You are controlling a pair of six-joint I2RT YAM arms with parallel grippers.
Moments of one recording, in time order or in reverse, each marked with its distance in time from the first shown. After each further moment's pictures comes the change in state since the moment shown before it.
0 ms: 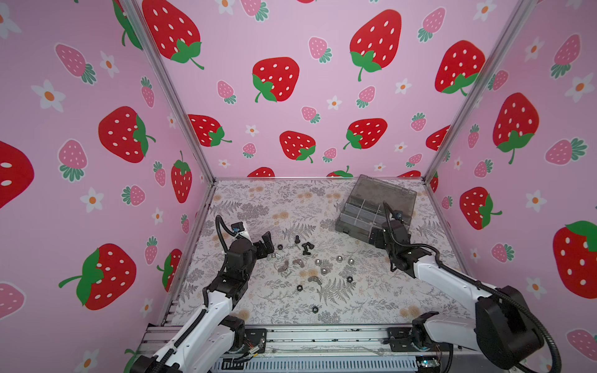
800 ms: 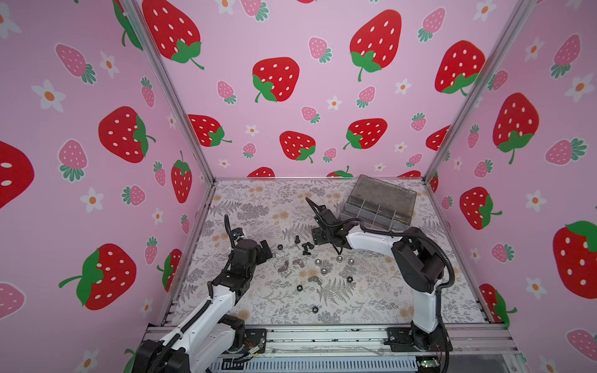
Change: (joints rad) left arm 0.000 0.095 0.002 -0.117 -0.087 -0.069; right arm 0.319 0.724 0.686 -0.137 -0.221 -0.074
